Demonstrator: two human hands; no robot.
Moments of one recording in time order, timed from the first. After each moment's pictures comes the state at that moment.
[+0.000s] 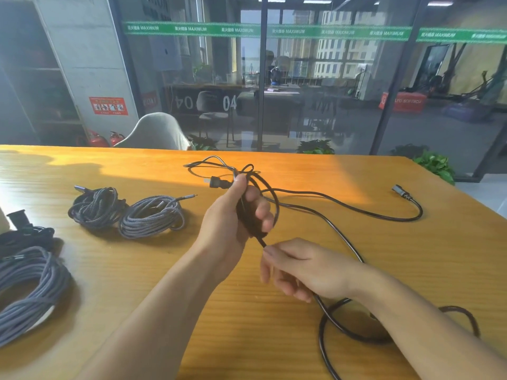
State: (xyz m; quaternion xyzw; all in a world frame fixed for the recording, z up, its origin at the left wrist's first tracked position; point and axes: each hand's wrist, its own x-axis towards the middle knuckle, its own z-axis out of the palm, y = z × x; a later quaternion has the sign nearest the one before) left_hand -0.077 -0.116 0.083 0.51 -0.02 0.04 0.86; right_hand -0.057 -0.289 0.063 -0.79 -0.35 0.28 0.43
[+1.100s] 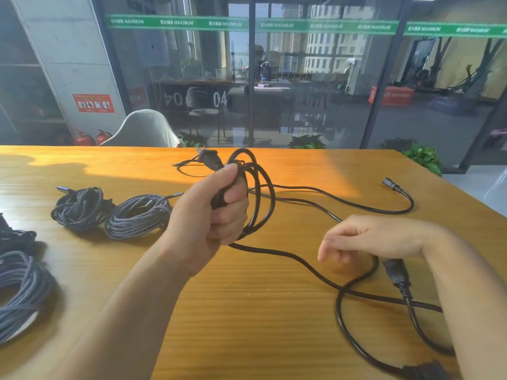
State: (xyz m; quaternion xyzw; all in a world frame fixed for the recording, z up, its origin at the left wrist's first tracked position) left_hand -0.095 -0.093 0.102 0.58 -0.14 -0.02 0.80; right_hand -0.015 -0.381 0.101 -0.89 -0.29 0.28 0.22
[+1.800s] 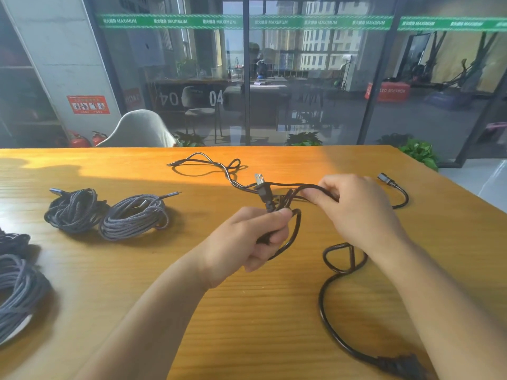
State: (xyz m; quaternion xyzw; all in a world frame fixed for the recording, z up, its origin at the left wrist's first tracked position) left_hand -0.093 -0.127 0.086 0.75 -0.18 -0.12 0.62; right_hand -0.031 -0.337 0.093 -0.92 -0.18 -0.22 0.26
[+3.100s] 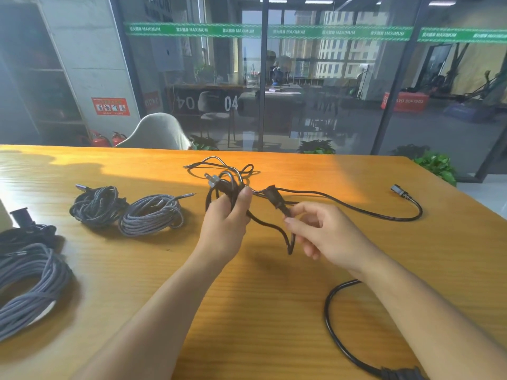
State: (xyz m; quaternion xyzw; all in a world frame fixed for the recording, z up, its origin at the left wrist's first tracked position) left_hand -0.059 -0.105 0.053 0.75 0.01 0.20 0.63; right_hand -0.029 -0.310 0.064 -0.81 -0.23 0.05 0.53
